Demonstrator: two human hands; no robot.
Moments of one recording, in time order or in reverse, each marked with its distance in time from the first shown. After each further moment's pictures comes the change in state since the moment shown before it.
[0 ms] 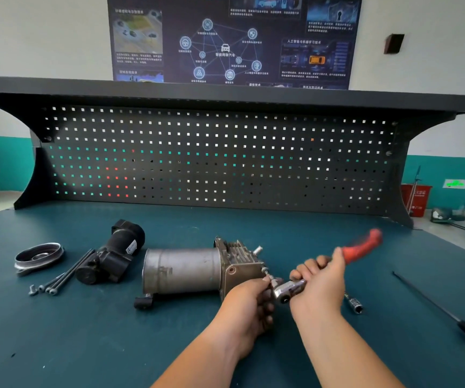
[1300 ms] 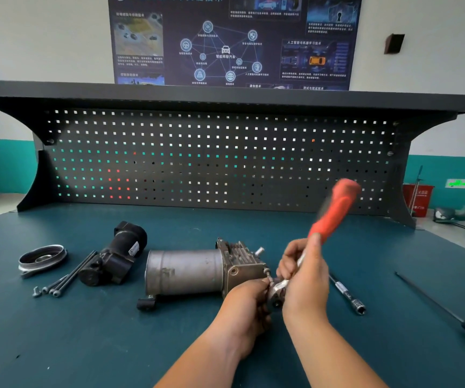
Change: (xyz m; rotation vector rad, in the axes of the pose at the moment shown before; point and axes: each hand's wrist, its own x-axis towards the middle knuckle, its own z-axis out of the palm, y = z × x) left_hand 0.000 0.001 -0.002 0.034 -0.019 0.016; right_hand -0.022 0.016 0.009 -0.326 -0.338 -0.339
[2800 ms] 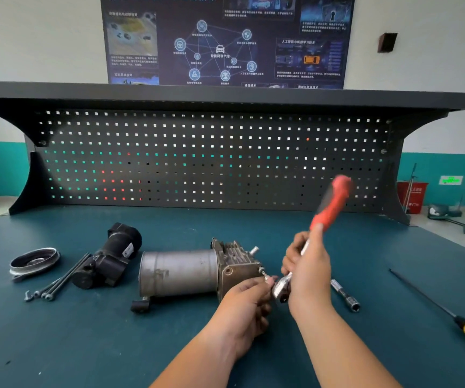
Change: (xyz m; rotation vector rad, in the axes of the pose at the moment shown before) left_hand 0.003 -0.005 -0.001 0.008 -0.038 0.030; right_hand 0.016 -0.012 -0.004 -0.127 0.076 0.127
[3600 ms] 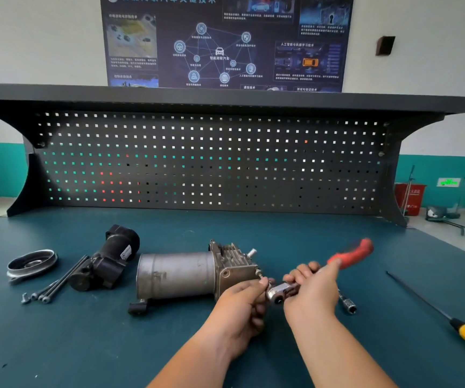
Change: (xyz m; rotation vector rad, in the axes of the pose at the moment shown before) left_hand 0.002 0.004 -0.002 -0.045 0.018 -0.008; right_hand 0.005 0.007 -0.013 0.494 0.301 0.339
